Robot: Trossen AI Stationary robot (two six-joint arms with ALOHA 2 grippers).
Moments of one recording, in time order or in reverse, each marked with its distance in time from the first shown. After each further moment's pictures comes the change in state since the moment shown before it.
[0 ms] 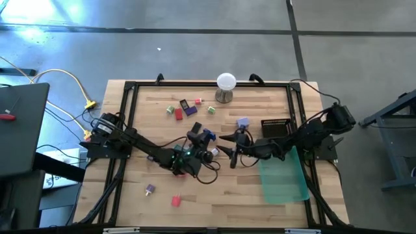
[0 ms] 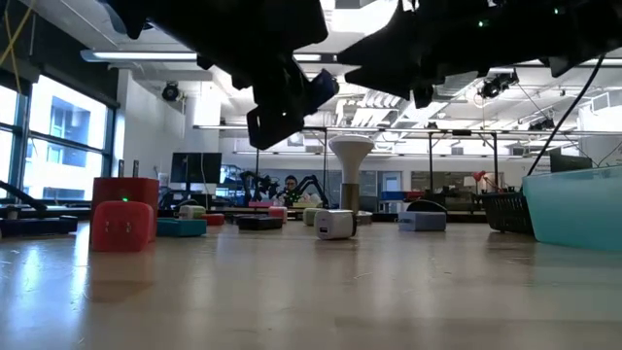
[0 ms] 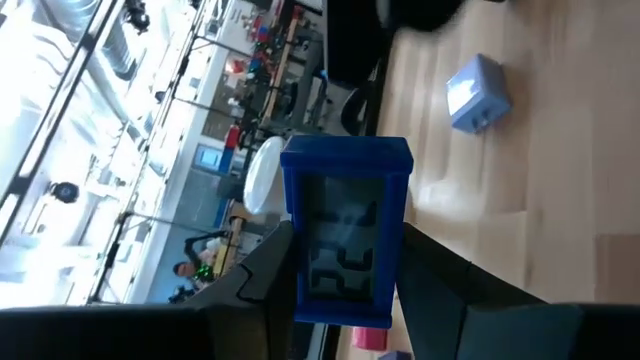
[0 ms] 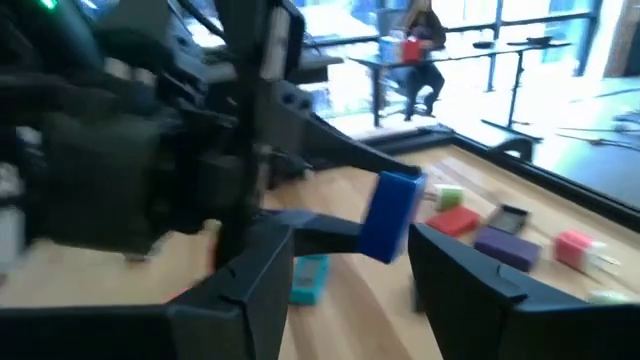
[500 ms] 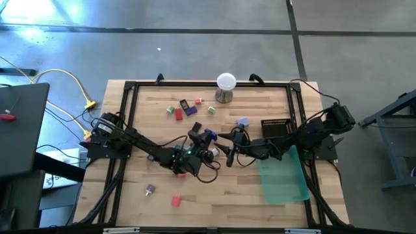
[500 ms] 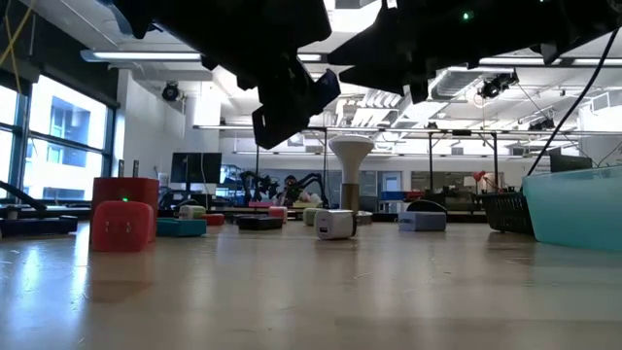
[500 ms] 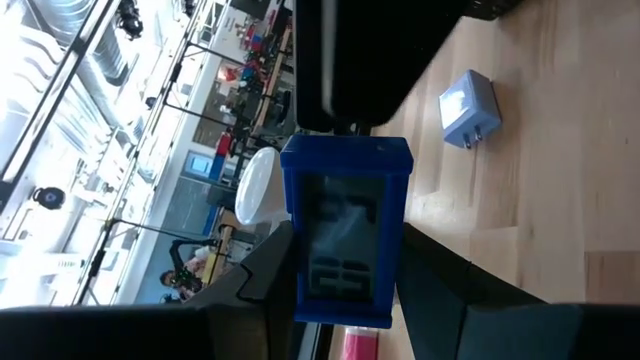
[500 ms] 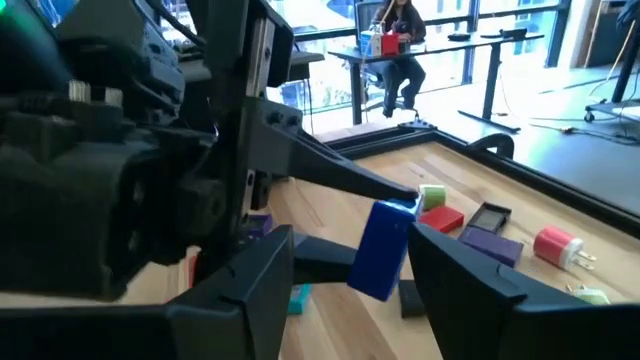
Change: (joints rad) left arm 0.013 0.000 0.000 0.022 0.032 0.000; right arm 0.000 0.000 0.069 -0.099 0.046 0.035
